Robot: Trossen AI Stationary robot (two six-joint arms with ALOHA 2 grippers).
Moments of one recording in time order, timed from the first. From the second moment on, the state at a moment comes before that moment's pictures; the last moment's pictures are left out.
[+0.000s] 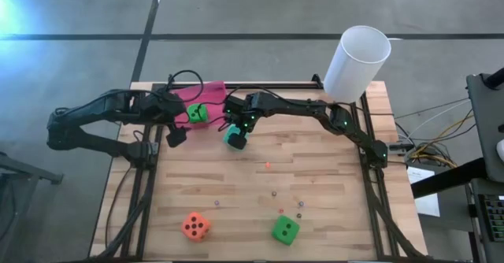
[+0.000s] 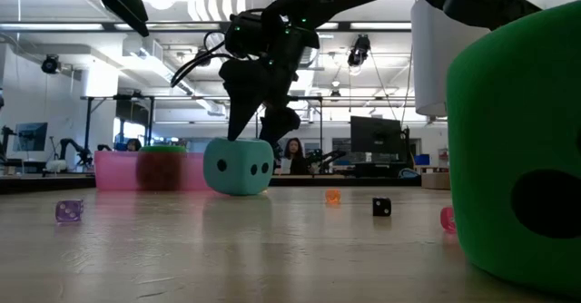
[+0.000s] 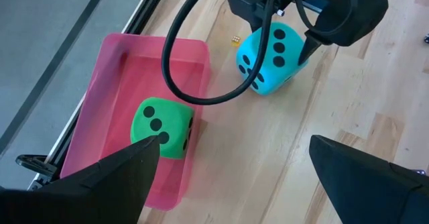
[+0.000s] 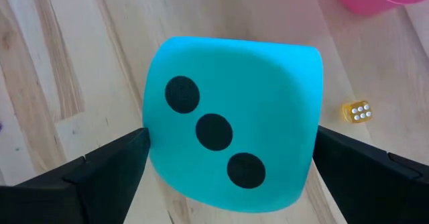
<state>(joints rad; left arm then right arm) 0.15 1.01 1.27 -1.28 -0.27 -0.18 -0.23 2.39 2.19 -1.01 -0.18 0.22</state>
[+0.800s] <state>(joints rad) 0.15 1.01 1.27 -1.28 -0.27 -0.19 -0.22 2.38 2.27 -1.04 -0.10 0.25</state>
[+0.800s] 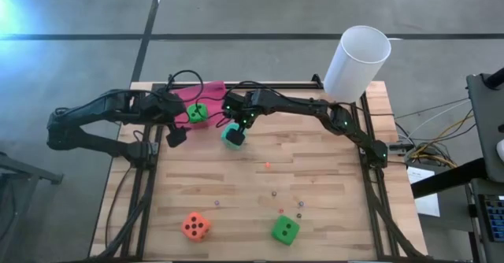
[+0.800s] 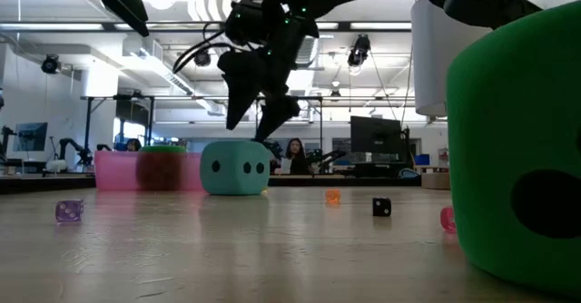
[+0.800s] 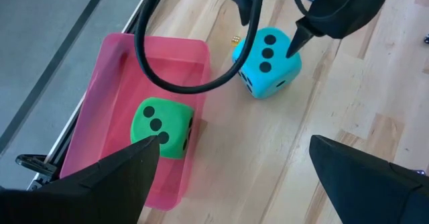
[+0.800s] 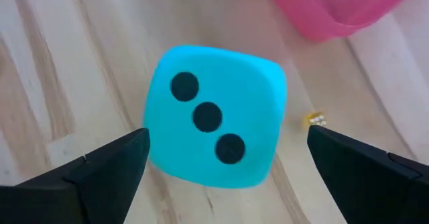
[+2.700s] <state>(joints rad) 0.15 1.01 1.27 -1.28 -0.27 -0.18 -0.18 2.39 2.24 -1.00 -0.02 0.27</state>
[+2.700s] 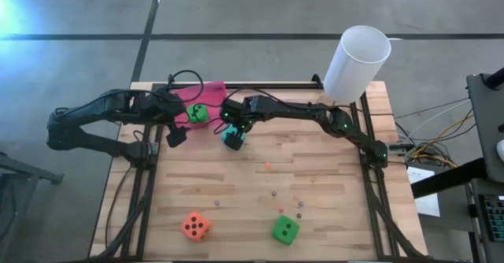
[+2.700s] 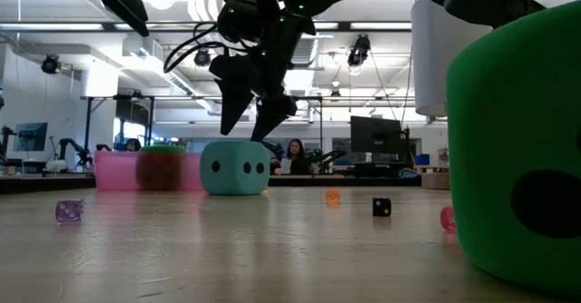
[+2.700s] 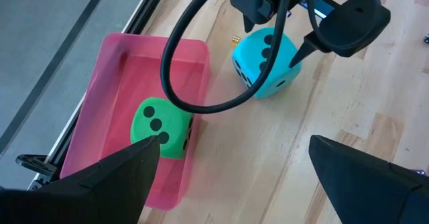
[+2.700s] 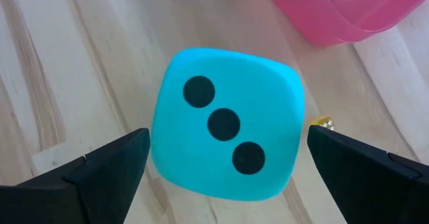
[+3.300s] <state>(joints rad) 0.15 1.01 1.27 -1.28 -0.27 -0.19 -0.18 2.38 2.21 -0.93 -0.02 0.30</state>
